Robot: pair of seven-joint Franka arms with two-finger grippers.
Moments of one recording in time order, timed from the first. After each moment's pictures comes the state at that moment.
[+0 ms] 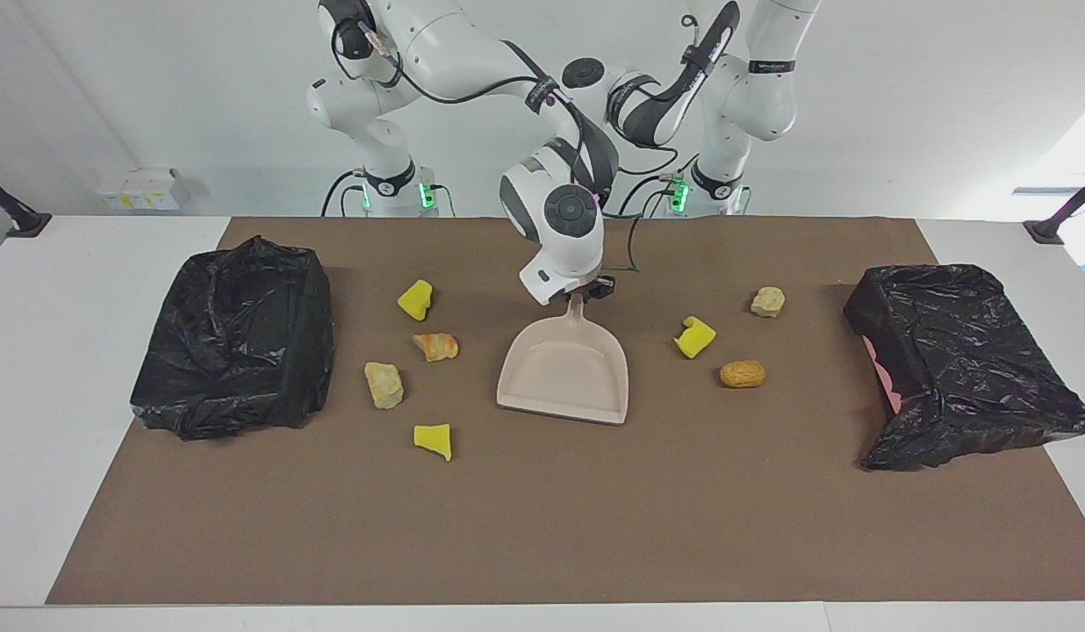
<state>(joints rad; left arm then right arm) -1.12 -0.22 0.00 -2.56 -0.05 2.29 -0.72 0.59 0.43 0.07 -1.65 0.24 1.90 0.70</state>
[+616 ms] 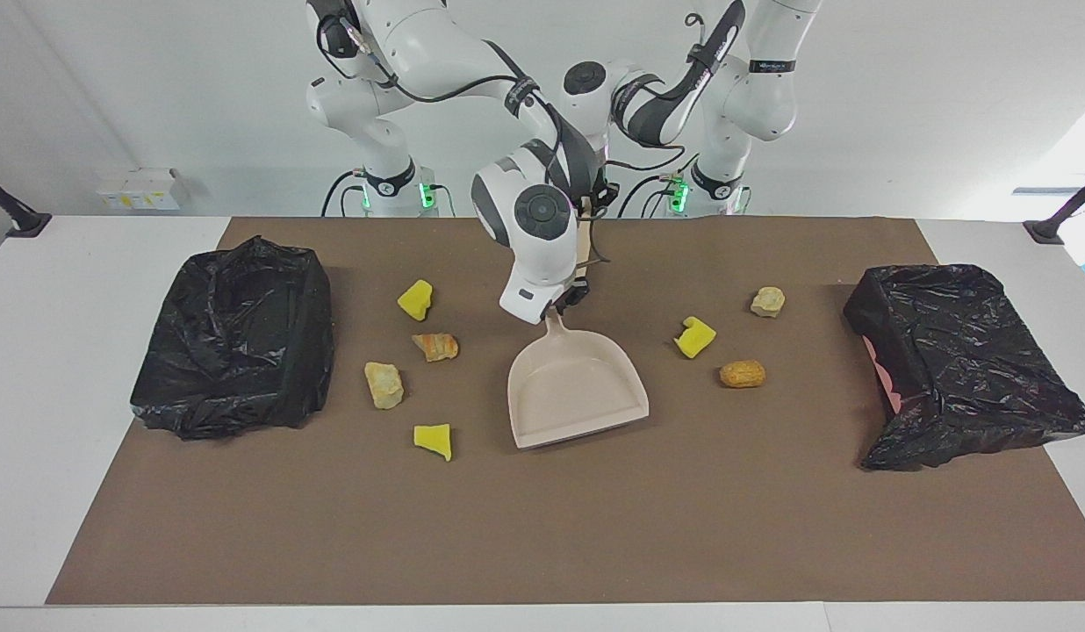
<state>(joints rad) -1.08 -0.25 0.03 -2.55 -0.05 2.14 -0.77 0.51 0.42 0.05 -1.60 0.11 1.78 0.17</state>
